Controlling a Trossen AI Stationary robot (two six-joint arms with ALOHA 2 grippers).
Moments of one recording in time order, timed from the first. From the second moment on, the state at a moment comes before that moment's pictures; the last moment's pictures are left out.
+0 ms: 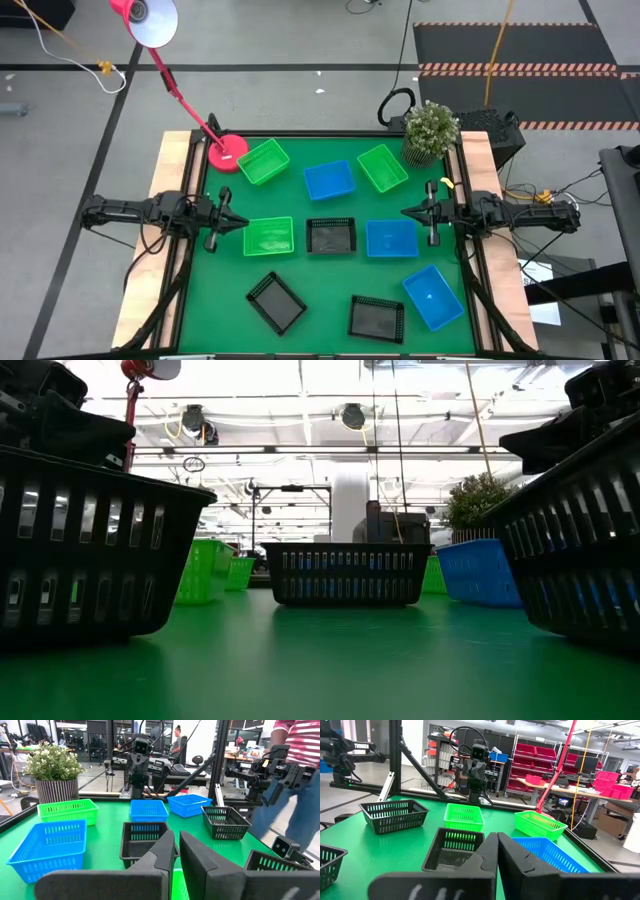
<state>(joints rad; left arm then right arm) -0.08 0.01 0.01 0.02 0.09 -0.06 0.04 0.01 0.02 0.03 0.05 -0.15</state>
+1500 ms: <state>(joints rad) -0.08 0.01 0.01 0.02 0.09 -0.06 0.04 0.01 0.02 0.06 0.05 -0.15</state>
